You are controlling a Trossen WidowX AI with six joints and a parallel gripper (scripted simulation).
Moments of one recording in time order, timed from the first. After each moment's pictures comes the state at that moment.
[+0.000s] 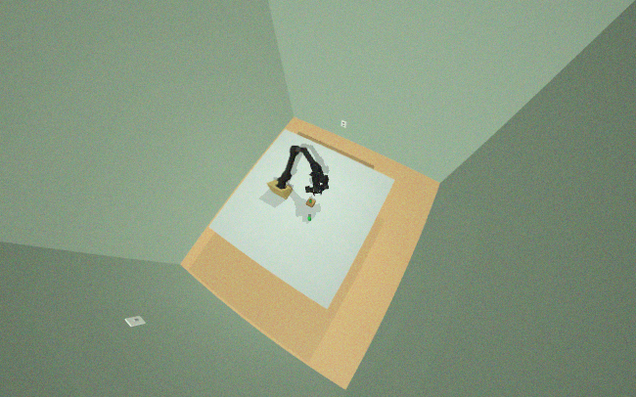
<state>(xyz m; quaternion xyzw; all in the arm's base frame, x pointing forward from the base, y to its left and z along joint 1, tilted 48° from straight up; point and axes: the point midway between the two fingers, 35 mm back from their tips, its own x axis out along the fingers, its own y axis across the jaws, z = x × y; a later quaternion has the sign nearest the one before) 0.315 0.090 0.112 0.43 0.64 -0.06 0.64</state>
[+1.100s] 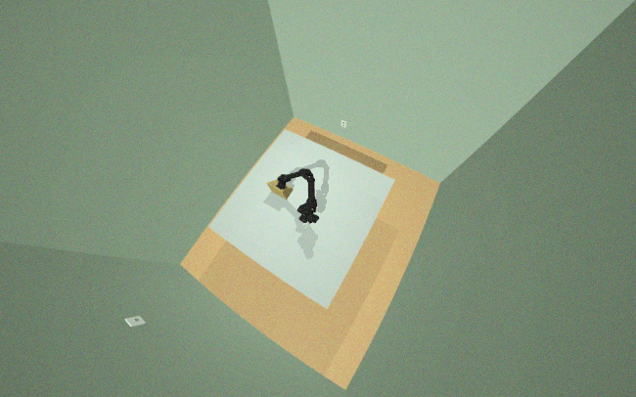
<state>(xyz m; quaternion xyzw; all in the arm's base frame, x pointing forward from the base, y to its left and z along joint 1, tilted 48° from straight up) 0.352 0.031 -0.083 0.60 0.71 -0.26 0.26</state>
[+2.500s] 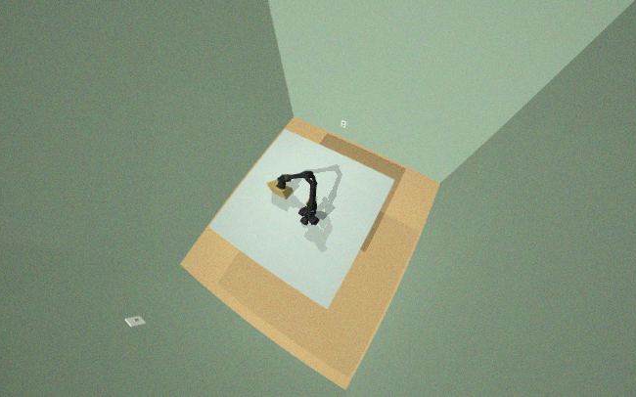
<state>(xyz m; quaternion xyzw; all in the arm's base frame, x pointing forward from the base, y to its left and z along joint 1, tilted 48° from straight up) 0.344 0.075 -0.128 0.60 0.71 -0.26 0.26</state>
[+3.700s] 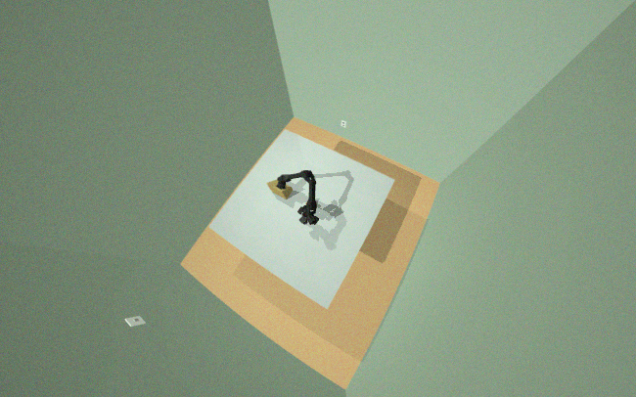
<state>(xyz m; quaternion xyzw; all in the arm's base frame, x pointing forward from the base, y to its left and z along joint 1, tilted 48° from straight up) 0.346 0.056 -0.111 0.60 0.71 -0.26 0.25</state>
